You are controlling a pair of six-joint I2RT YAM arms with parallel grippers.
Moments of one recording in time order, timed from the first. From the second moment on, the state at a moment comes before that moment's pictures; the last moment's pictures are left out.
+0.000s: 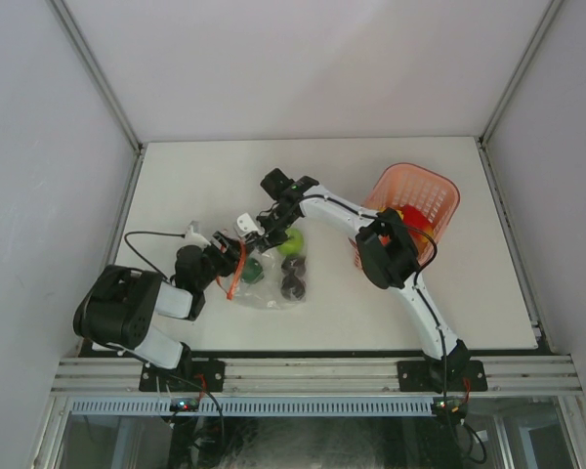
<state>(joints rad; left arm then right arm) -0.20 1.53 0.20 0.99 0.24 -0.94 0.76 2.40 2.08 -0.91 -0.80 -1.33</state>
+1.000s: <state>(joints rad) -0.20 1.13 0.20 0.39 0.32 -0.80 0.76 2.02 1.68 -0.80 -0.78 -1.11</state>
